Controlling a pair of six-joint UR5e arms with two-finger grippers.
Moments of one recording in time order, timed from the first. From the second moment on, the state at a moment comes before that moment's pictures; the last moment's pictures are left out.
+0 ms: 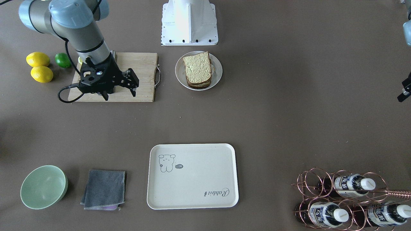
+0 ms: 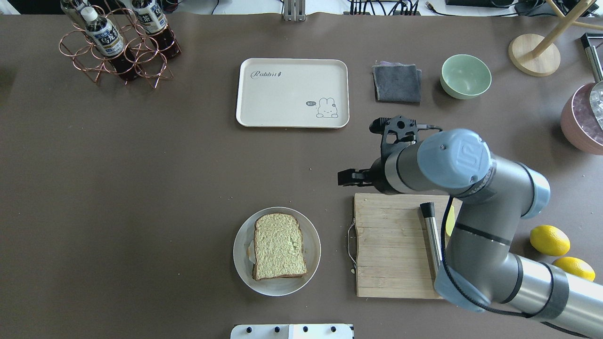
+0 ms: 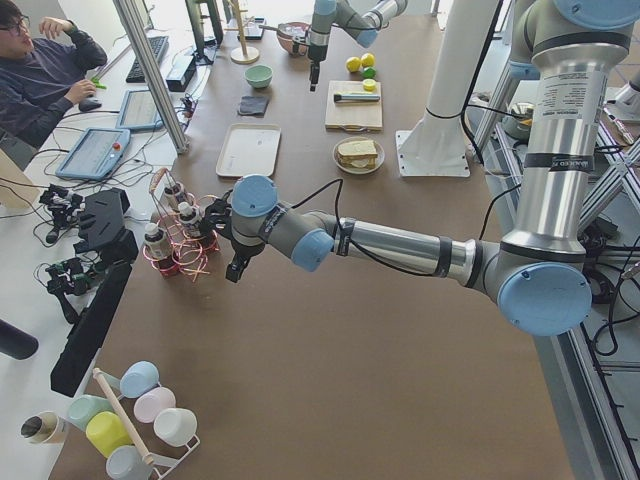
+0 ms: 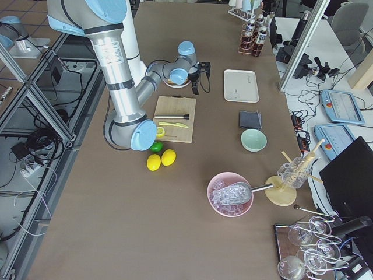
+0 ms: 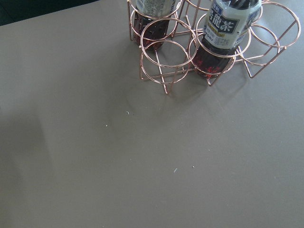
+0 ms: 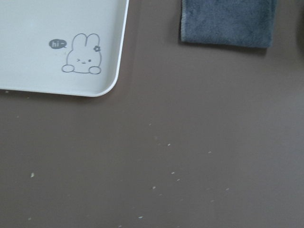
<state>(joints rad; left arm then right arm) -1.43 -1.64 -1.66 -1.99 -2.41 -0.17 0.78 -1.21 1.93 -1.53 1.97 0.92</state>
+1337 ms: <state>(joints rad) -1.51 -1.63 -1.48 -1.97 -2.40 -0.07 1.47 -1.60 1.85 -1.80 2.20 -0.17</state>
